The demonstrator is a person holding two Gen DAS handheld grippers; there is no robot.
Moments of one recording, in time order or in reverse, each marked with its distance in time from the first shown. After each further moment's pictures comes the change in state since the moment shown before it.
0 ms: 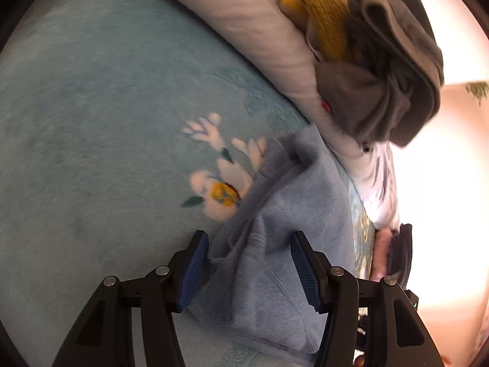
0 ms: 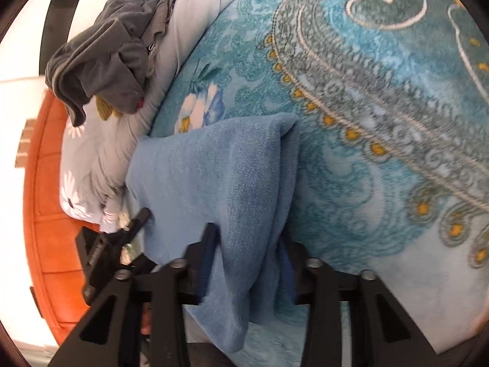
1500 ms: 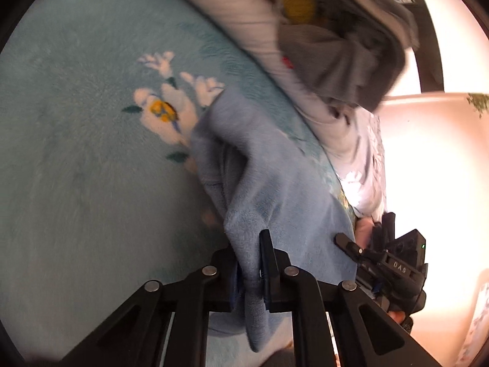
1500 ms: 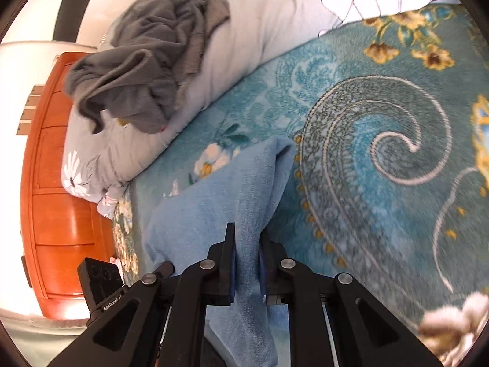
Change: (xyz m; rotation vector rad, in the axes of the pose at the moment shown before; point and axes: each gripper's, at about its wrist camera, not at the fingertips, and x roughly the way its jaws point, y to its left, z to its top) left arm 0.007 -0.081 -0.067 -0.082 0.014 -0.033; right arm -0.077 0.028 0.070 -0.191 0.065 -0.047
